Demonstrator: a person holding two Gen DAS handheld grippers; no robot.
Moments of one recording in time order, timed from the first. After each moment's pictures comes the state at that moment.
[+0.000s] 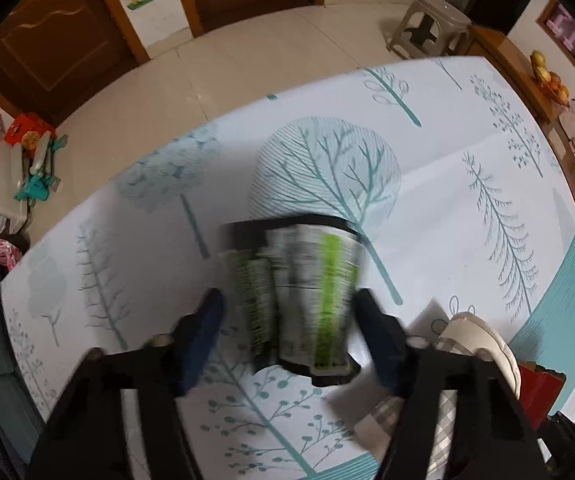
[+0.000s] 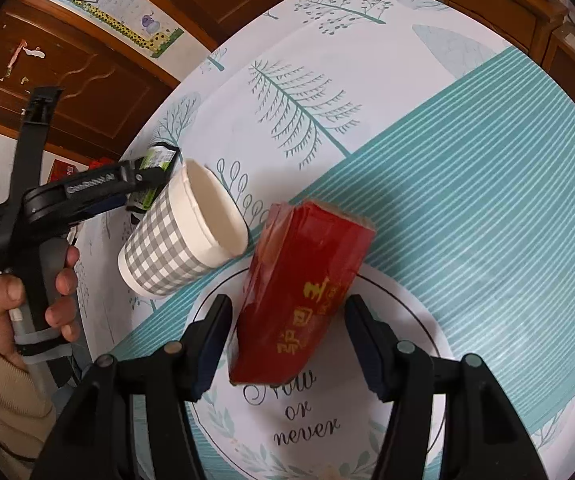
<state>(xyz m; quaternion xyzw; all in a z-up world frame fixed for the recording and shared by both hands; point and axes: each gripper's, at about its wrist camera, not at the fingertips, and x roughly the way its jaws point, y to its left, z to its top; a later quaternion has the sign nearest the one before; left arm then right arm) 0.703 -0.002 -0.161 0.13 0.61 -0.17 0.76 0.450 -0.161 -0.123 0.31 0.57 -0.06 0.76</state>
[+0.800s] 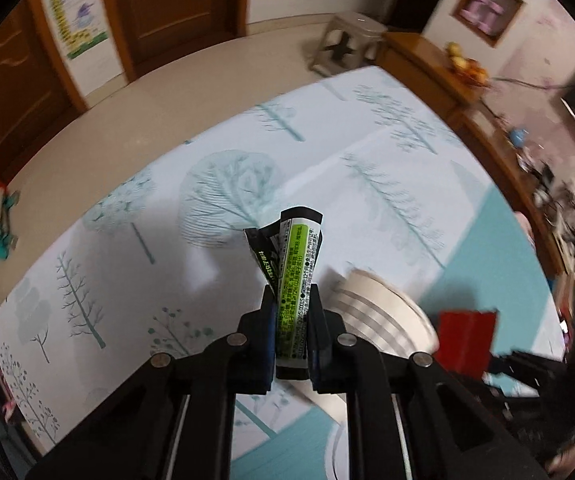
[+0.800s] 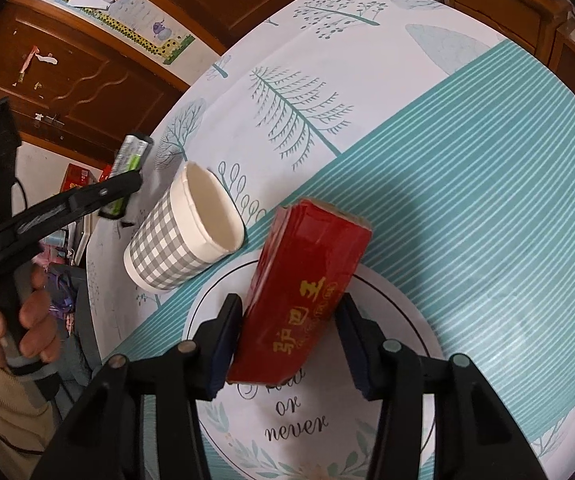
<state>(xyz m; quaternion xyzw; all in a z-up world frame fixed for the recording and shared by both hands) 0.646 -0.005 -0.104 0.13 0.56 -0.32 0.76 0.441 -0.168 -0.127 0.33 0.55 -0.04 0.77</state>
